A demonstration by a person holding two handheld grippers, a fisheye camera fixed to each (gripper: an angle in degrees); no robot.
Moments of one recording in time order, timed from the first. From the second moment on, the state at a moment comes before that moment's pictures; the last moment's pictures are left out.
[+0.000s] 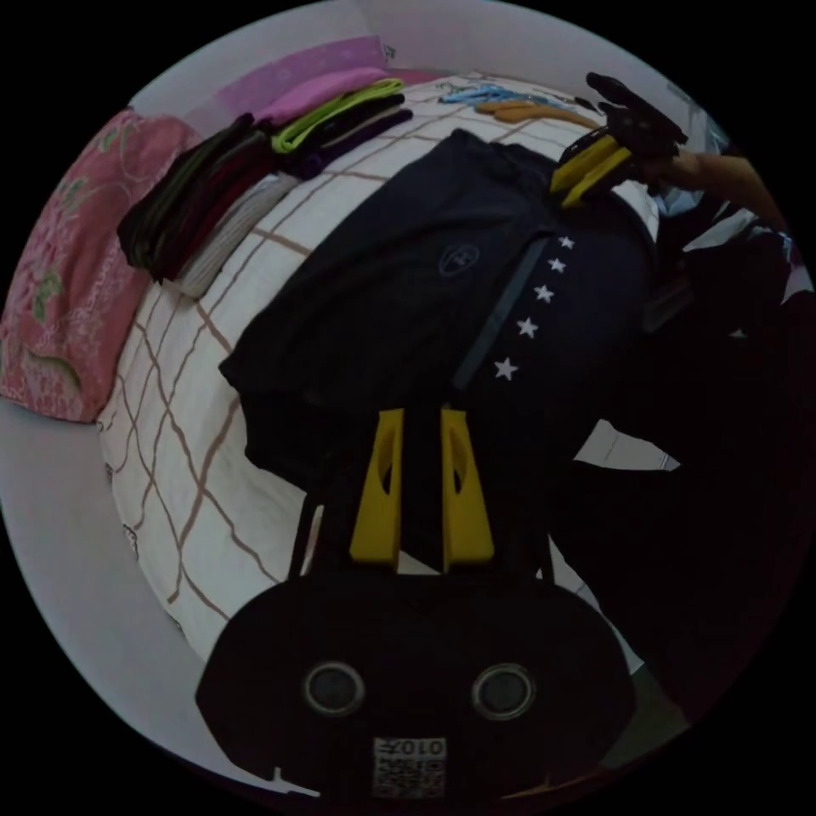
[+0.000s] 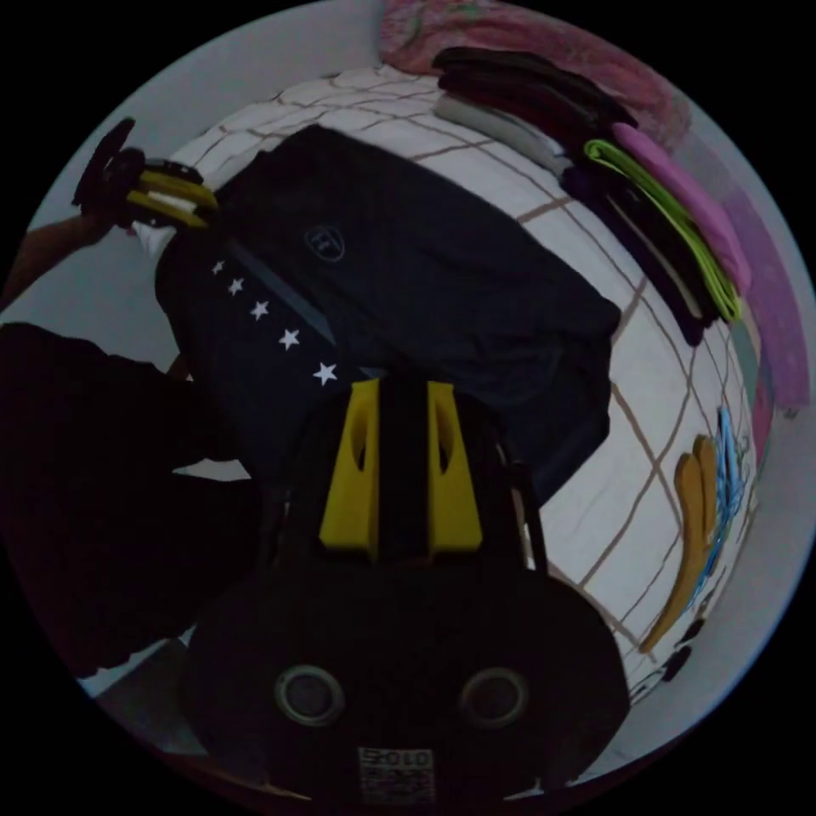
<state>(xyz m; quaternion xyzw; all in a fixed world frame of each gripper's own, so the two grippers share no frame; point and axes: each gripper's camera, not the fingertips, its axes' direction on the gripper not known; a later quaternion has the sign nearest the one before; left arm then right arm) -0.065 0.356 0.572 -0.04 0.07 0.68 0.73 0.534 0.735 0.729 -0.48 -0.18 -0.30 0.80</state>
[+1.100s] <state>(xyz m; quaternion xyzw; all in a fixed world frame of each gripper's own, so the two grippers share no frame) -0.078 0.336 0.590 -0.06 0.02 0.70 0.71 0.588 0.750 0.702 -0.50 -0.17 -0.34 0.78</state>
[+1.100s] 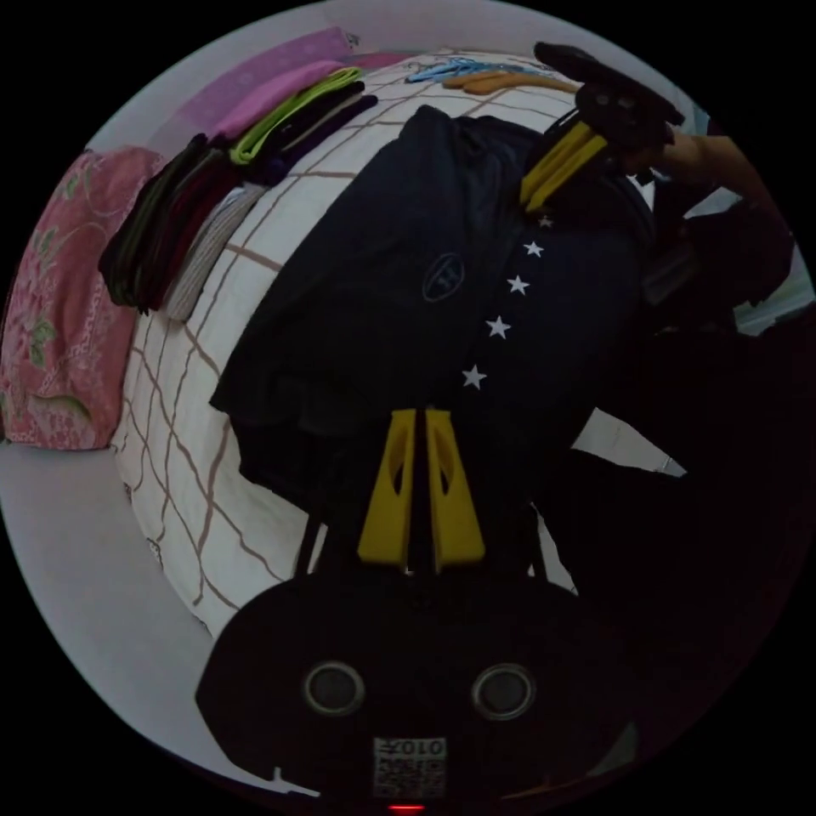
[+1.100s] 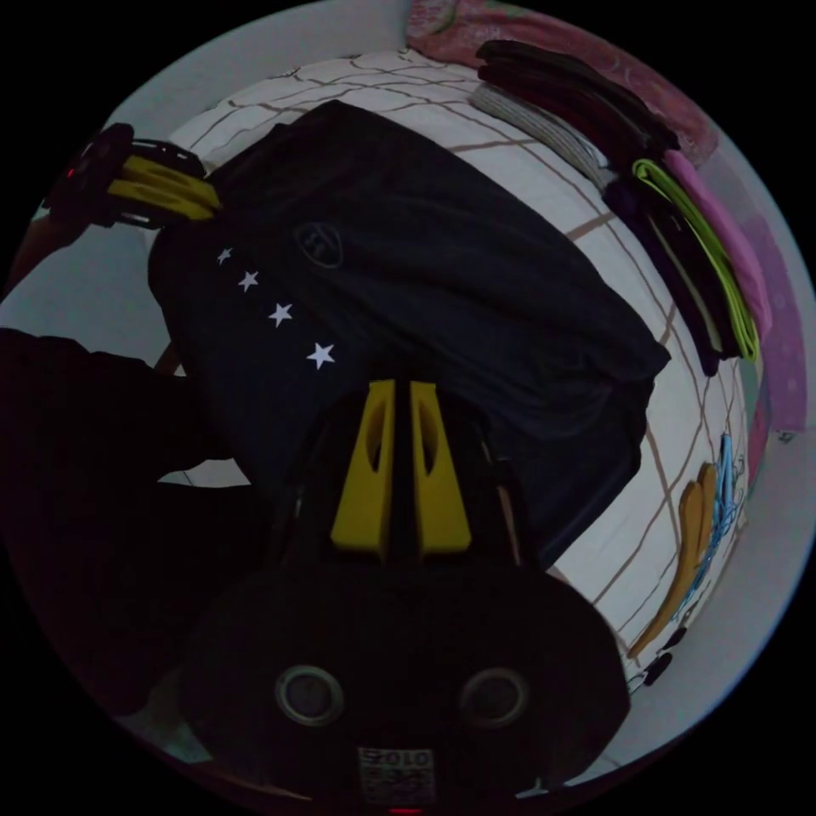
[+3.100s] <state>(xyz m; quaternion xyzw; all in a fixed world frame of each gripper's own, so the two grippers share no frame) -0.240 -0.093 0.743 -0.22 0.31 0.22 0.90 1.016 0.564 0.833 -0.52 -0.20 0.10 0.83</state>
